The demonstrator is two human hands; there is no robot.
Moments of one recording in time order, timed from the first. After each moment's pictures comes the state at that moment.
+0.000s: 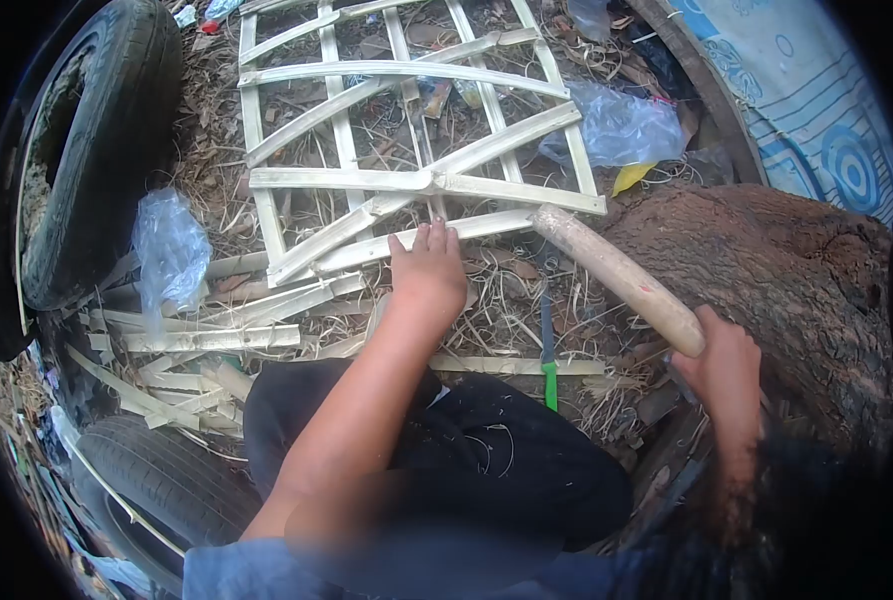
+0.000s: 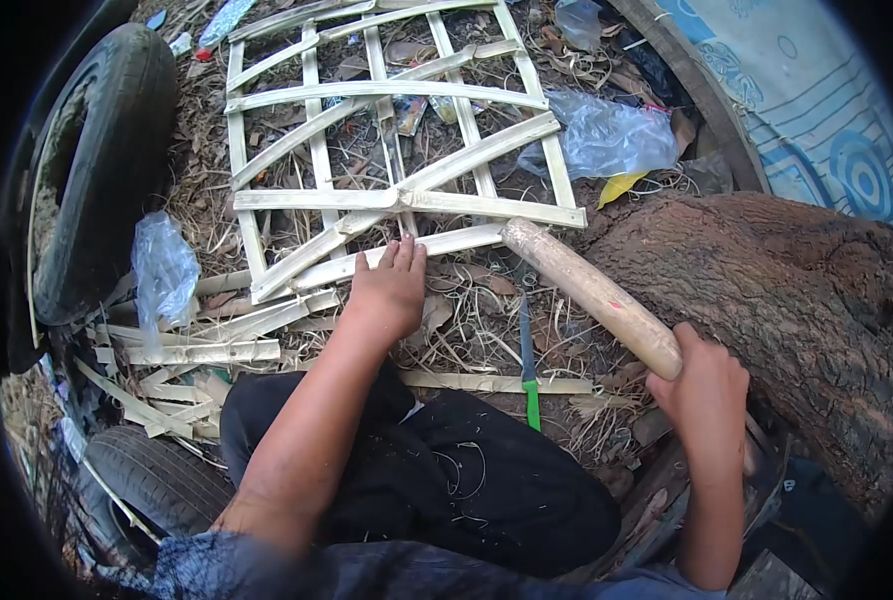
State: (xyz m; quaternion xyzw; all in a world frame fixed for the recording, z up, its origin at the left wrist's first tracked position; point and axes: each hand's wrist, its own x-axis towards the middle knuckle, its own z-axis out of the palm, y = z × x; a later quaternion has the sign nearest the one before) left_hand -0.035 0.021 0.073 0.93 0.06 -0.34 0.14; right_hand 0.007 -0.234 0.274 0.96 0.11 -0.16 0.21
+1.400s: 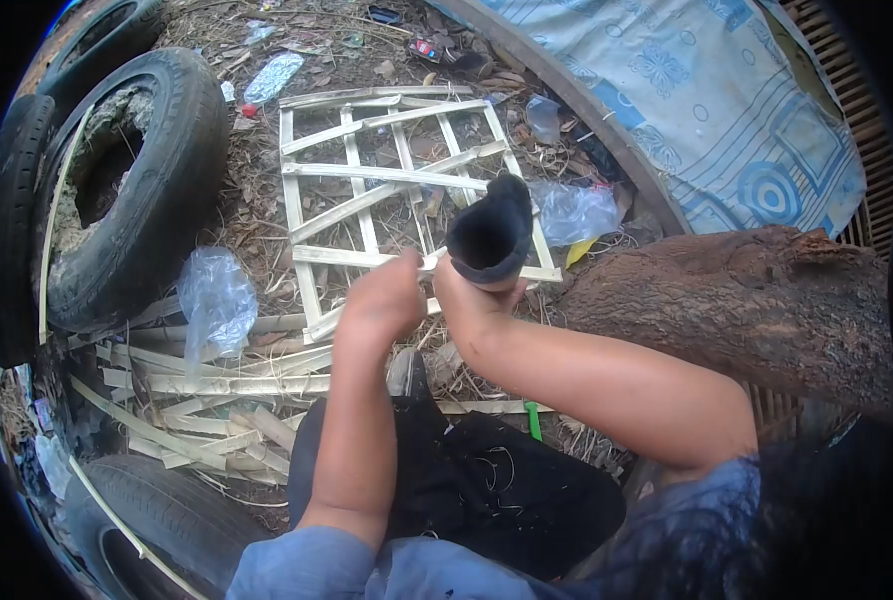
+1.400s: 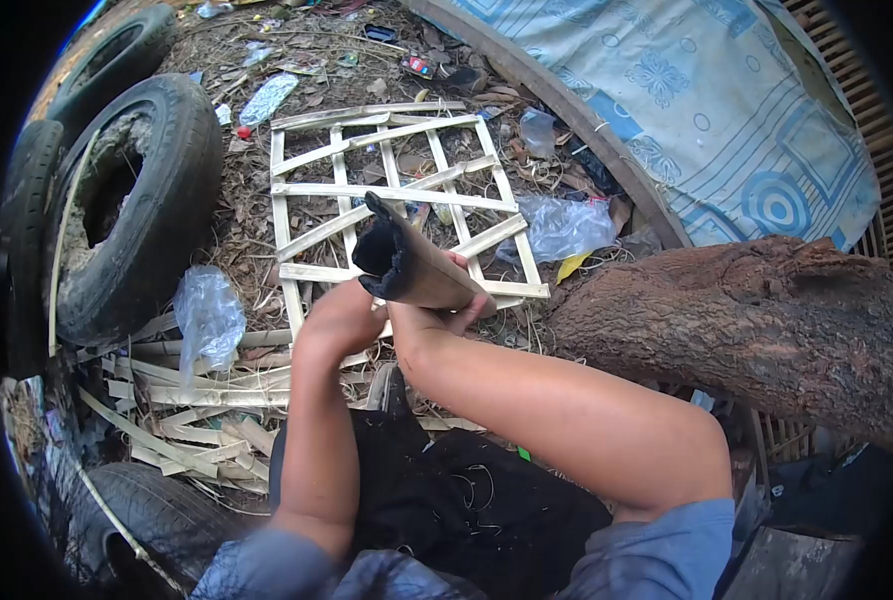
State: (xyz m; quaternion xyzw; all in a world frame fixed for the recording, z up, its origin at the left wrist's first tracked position) left_hand -0.062 0.134 0.161 0.87 0.14 -0.13 0.44; right_hand -0.018 0.026 0.207 0.38 0.44 0.12 0.80
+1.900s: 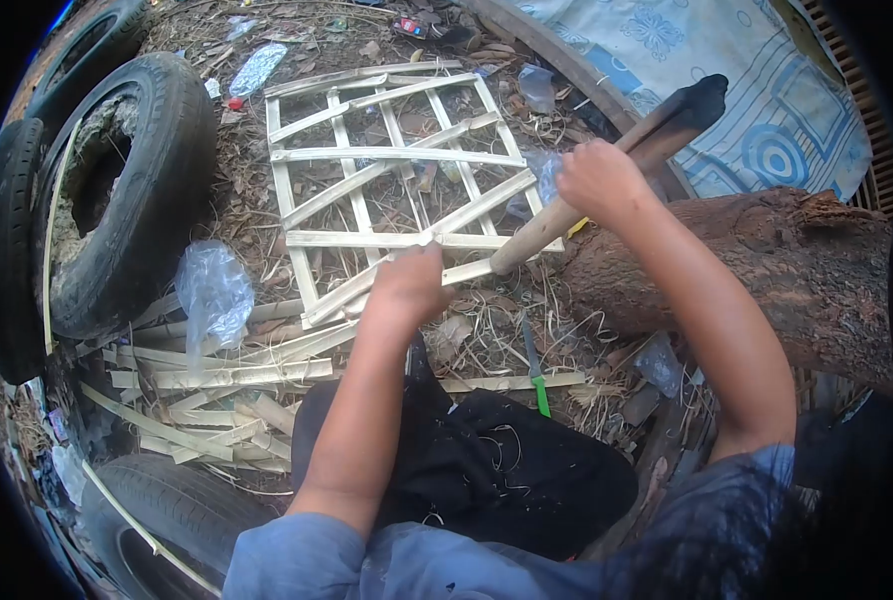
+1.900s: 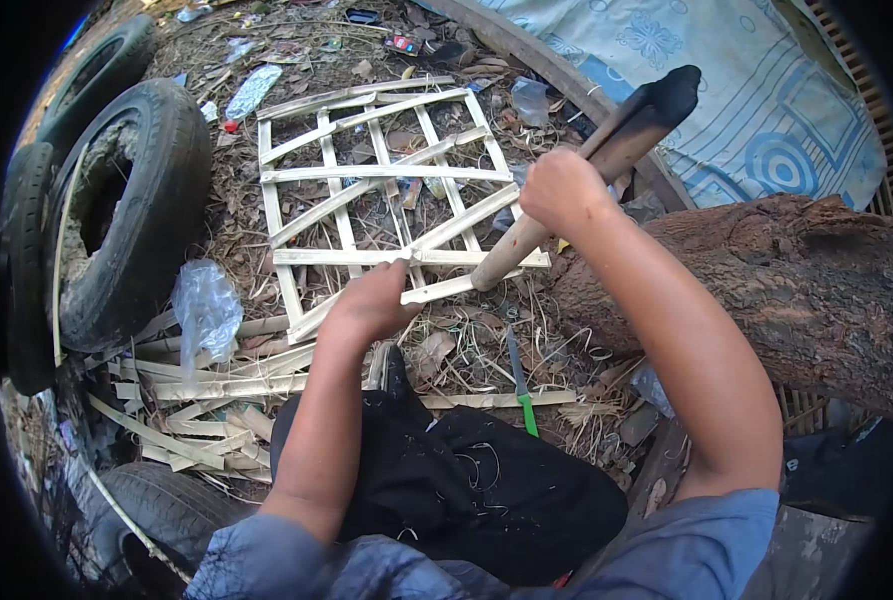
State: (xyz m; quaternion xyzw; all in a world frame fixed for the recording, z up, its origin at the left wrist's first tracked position) left_hand -0.052 0.096 0.183 0.90 0.08 -0.24 0.34; right_hand 0.114 -0.078 0.288 0.70 0.50 0.04 0.51
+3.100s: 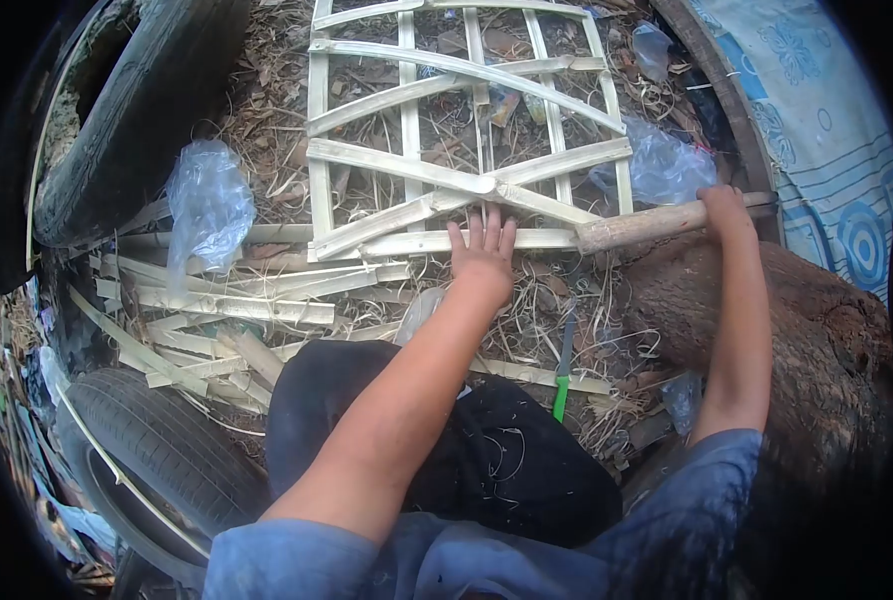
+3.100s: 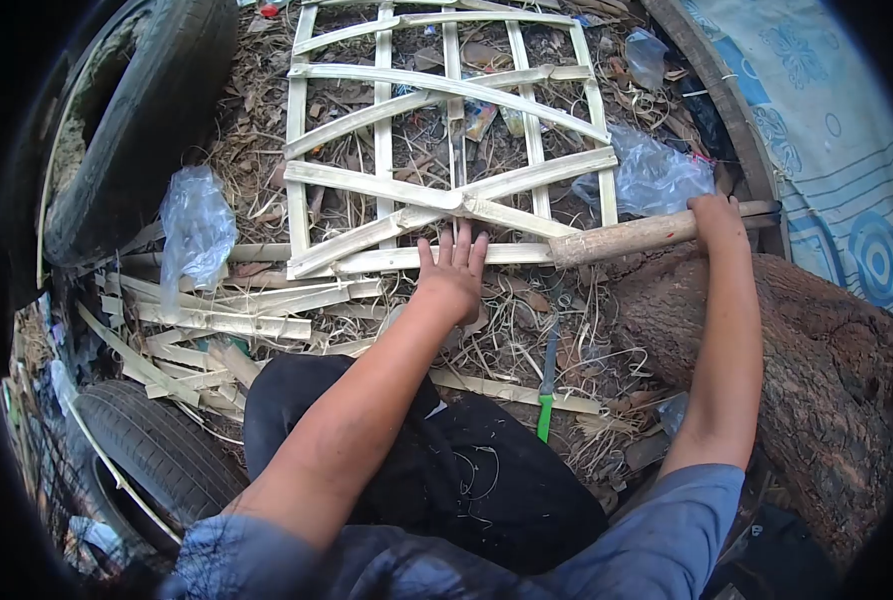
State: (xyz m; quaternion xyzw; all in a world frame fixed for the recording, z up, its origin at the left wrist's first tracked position) left_hand -0.014 0.021 0.043 0.89 0.07 -0.38 0.22; right_hand 0.254 -0.215 0.168 0.85 0.28 -0.14 0.42
